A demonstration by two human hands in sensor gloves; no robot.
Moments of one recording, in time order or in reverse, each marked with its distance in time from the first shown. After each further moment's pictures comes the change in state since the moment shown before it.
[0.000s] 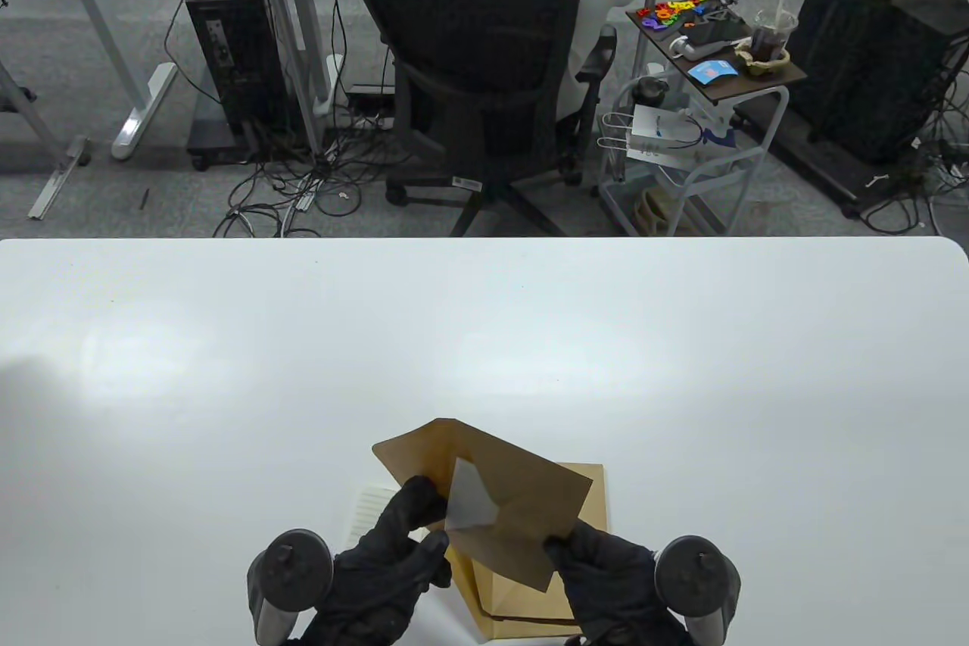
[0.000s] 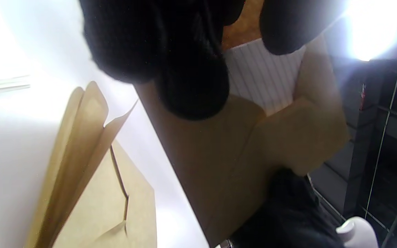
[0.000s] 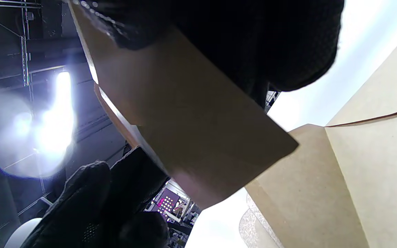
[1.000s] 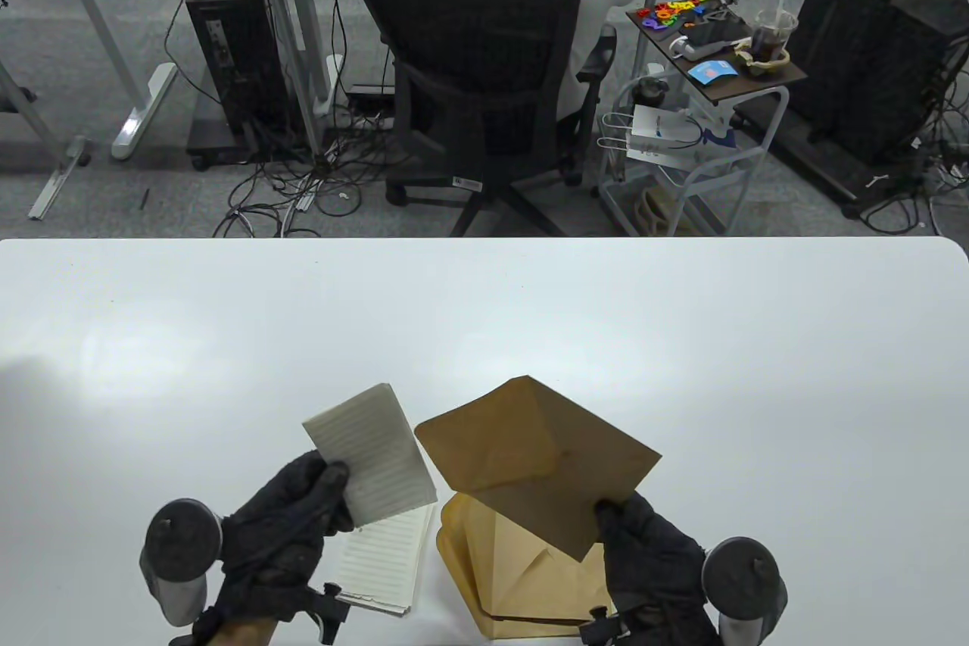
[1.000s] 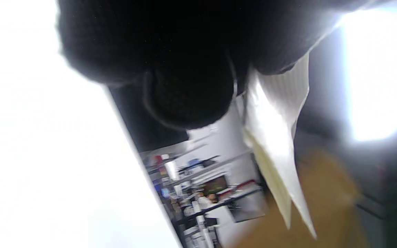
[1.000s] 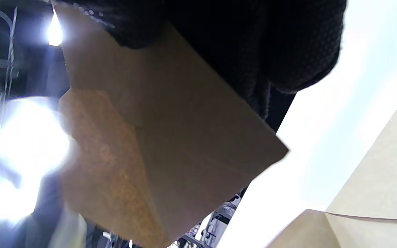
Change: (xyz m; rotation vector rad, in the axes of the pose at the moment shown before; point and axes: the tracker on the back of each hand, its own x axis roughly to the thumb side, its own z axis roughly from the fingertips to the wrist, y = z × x) left_hand -0.007 0.106 0.002 0.291 0.130 0.011; right_hand -0.001 -0.045 0.003 -0.275 0.097 -0.046
